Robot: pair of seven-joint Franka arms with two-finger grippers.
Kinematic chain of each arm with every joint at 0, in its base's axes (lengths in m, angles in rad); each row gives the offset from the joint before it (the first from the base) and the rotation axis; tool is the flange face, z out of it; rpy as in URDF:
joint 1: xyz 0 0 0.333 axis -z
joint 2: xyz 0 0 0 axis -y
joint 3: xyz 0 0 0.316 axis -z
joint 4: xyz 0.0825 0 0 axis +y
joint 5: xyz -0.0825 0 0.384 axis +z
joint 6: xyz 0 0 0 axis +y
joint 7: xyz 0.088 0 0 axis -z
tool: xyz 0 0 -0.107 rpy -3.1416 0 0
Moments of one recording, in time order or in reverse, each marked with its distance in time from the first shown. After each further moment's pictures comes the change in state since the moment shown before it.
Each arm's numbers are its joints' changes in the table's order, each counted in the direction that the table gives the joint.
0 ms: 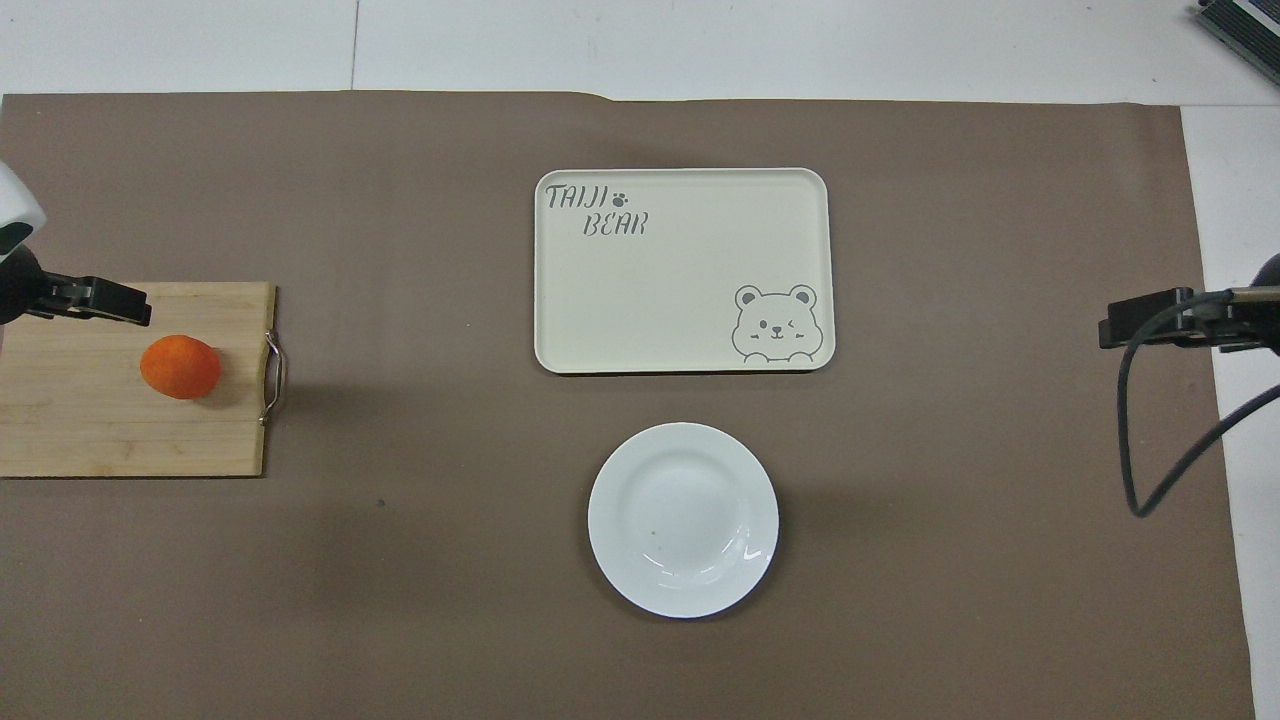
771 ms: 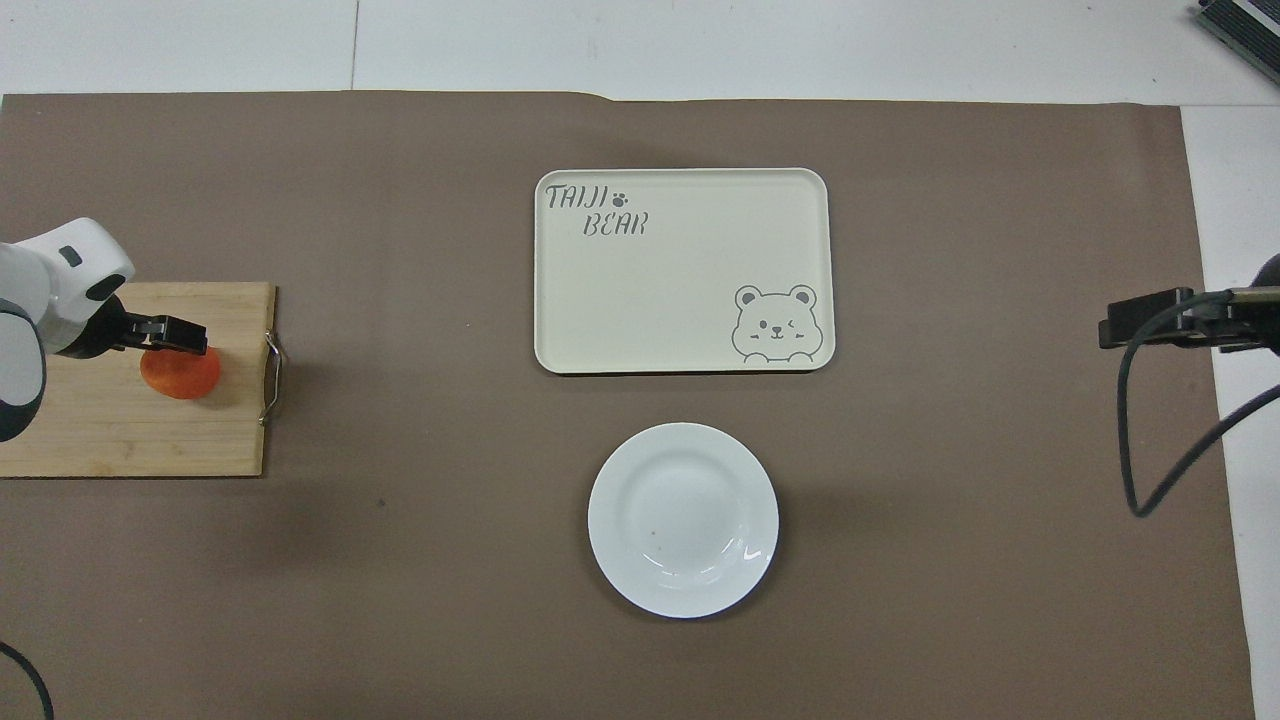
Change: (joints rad) left arm -0.017 -0.056 0.000 0.189 -0.015 -0.247 0.007; right arm 0.000 0.000 0.000 0.000 0.000 0.000 0.000
